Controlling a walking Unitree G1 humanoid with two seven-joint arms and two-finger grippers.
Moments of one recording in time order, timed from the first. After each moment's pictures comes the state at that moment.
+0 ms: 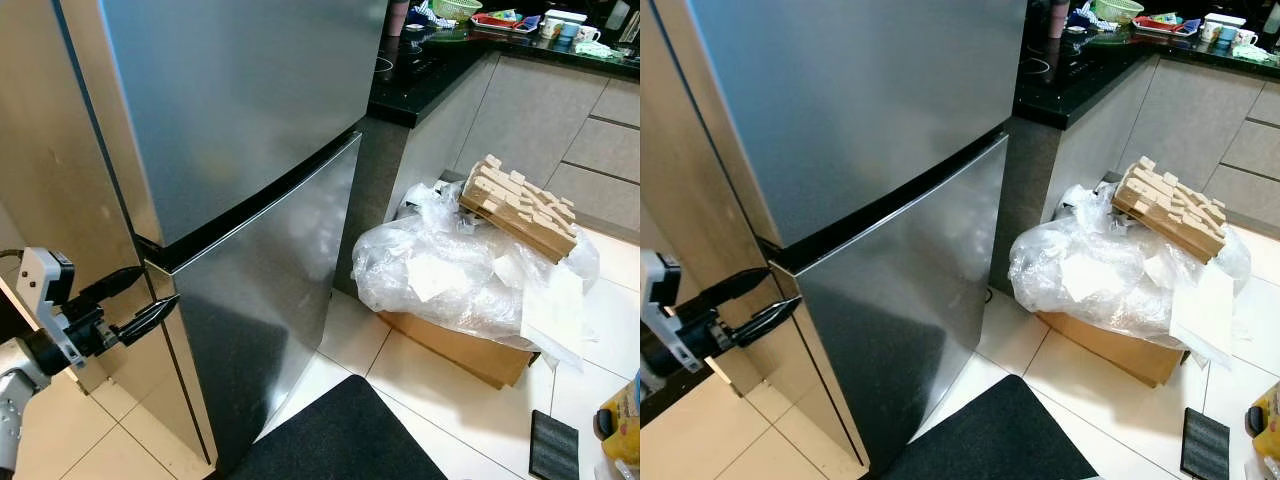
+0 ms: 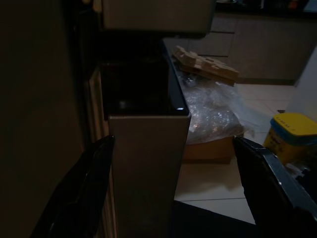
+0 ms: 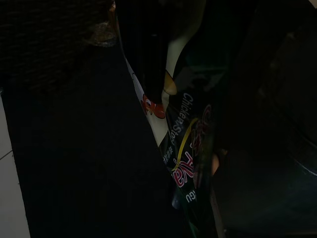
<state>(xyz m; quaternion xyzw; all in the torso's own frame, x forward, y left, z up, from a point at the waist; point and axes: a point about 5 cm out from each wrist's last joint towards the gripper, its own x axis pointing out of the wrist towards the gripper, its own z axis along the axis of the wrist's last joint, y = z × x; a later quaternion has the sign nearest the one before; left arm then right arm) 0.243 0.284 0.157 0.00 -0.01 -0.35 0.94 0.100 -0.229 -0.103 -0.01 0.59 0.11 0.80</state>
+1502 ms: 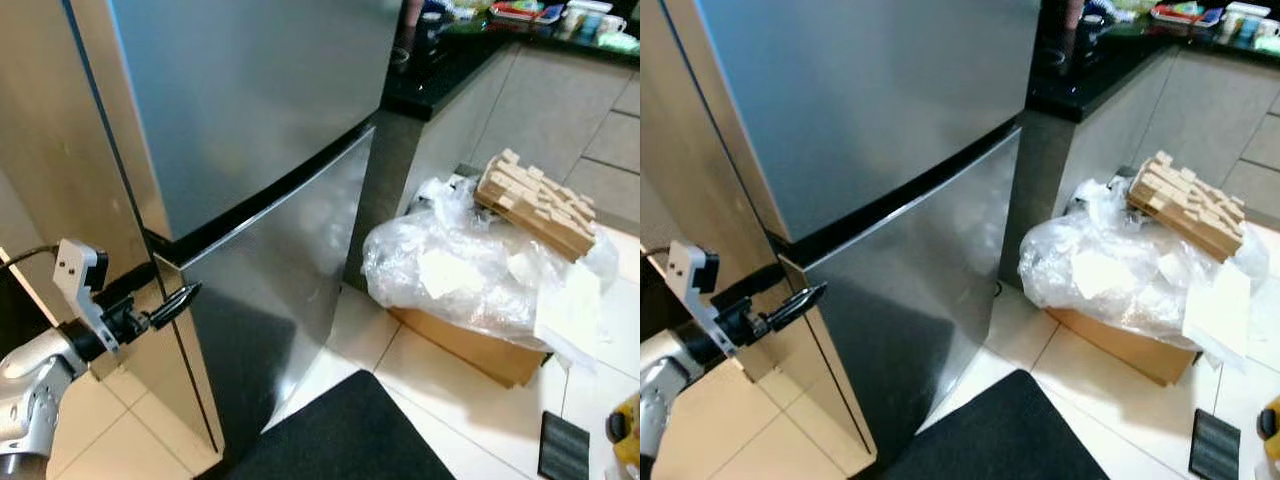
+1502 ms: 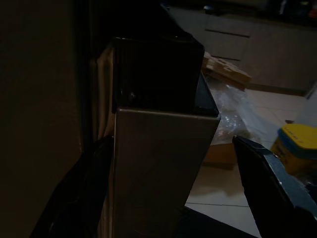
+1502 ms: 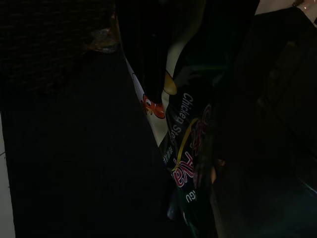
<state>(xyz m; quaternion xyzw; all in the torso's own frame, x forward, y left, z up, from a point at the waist) 0.260 0.257 0.153 -0.03 -0.01 -0.37 0.93 0.095 -0.230 -0.105 -0.01 0.59 0.11 0.80</state>
